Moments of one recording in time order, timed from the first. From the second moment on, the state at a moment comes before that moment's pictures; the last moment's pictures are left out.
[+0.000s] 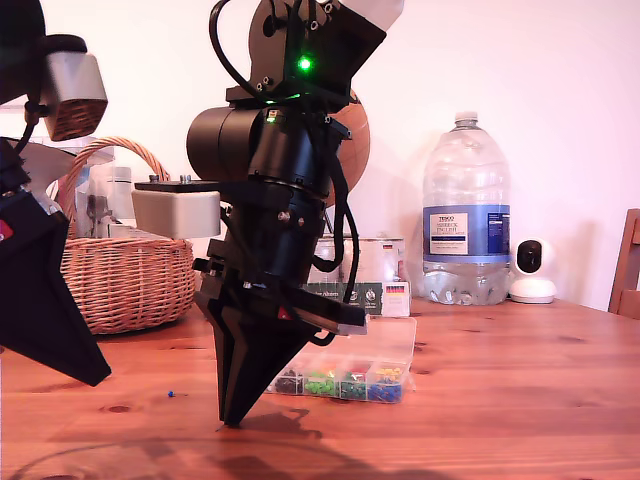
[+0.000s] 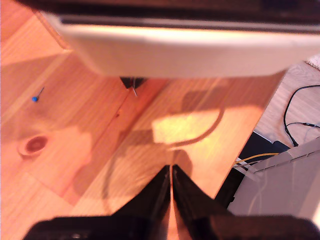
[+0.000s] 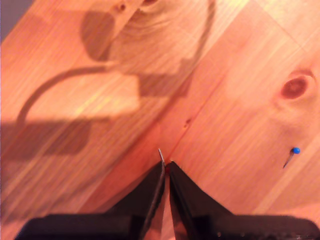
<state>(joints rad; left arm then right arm) -0.65 1.11 0.49 -0.35 0.25 0.19 0.85 2.14 1.57 -0.82 -0.18 -1.44</state>
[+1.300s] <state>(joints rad) -0.65 1.11 0.49 -0.28 0.25 0.19 0.85 2.18 1.68 -0.91 -0.14 -1.28</state>
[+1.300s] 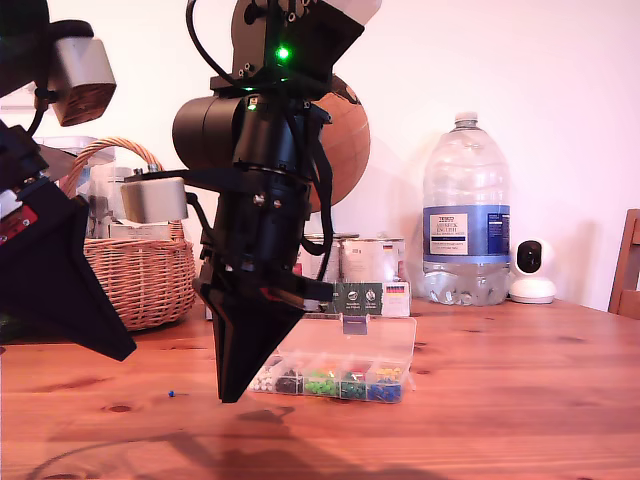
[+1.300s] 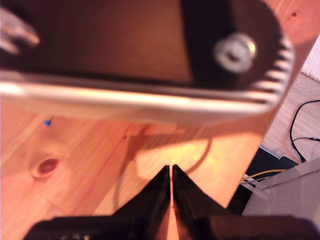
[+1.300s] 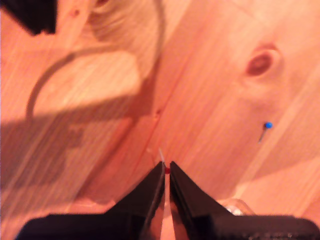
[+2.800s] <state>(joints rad) -0.65 1.11 0.49 -0.09 0.31 0.19 0.72 2.13 1.76 -1.03 -0.12 -1.00</state>
